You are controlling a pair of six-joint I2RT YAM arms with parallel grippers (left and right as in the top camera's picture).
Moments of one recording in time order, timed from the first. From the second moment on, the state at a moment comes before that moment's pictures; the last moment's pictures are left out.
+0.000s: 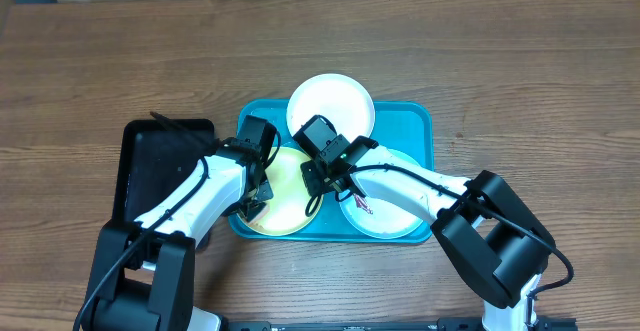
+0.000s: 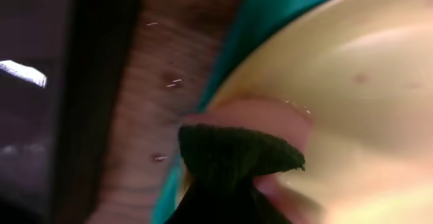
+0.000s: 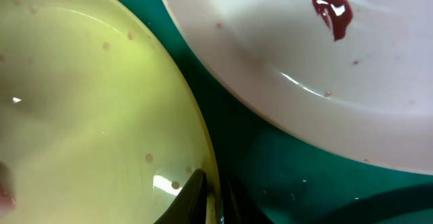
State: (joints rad) left arm -0.28 1.65 0.90 -0.82 -0.27 -0.66; right arm 0.79 1.99 1.28 -0.51 -0.02 0.46
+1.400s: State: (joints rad) left arm -0.25 1.87 1.17 -0.96 -0.23 -0.76; right arm 0.79 1.99 1.28 -0.50 -0.01 0.46
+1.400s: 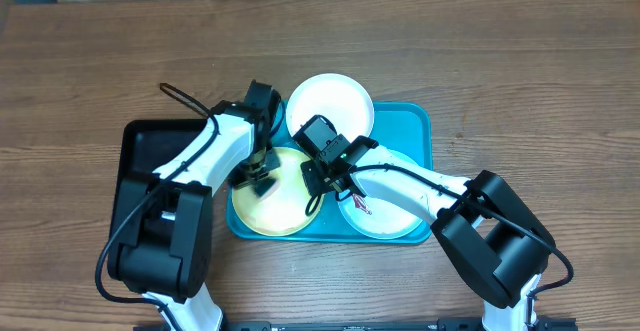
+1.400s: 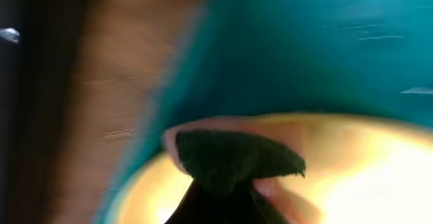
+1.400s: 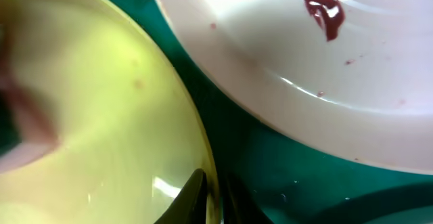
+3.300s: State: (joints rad) left arm -0.27 1.75 1.18 -1.10 -0.32 -0.70; right arm 0.79 1.99 1.27 -0.51 -0.05 0.46
